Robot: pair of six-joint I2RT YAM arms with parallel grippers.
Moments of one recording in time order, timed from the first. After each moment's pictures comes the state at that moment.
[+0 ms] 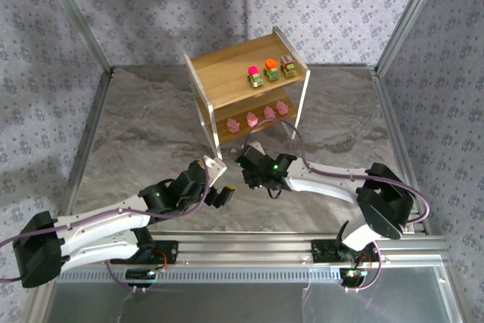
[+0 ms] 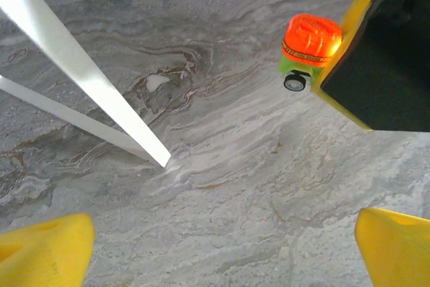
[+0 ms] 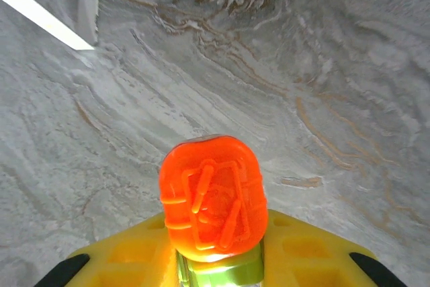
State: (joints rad) left arm -1.03 0.95 0.48 -0.18 -0.28 -0.16; right arm 1.00 1.52 0.97 -0.53 0.28 0.53
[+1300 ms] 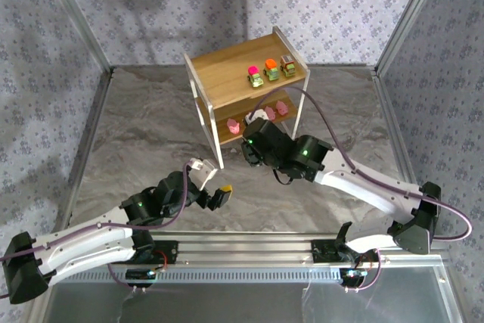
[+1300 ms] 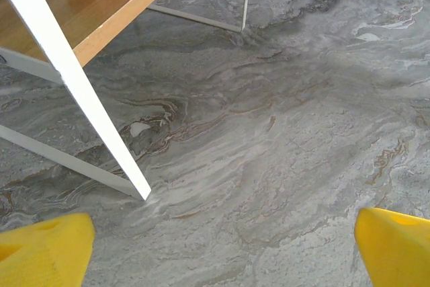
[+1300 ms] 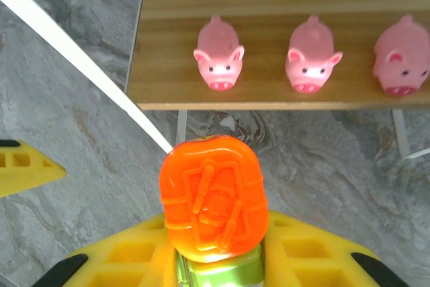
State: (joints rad) left arm -1.03 0.72 0.40 -0.14 -0.21 -0.16; right arm 1.03 1.33 1.33 -0.80 0.36 0.46
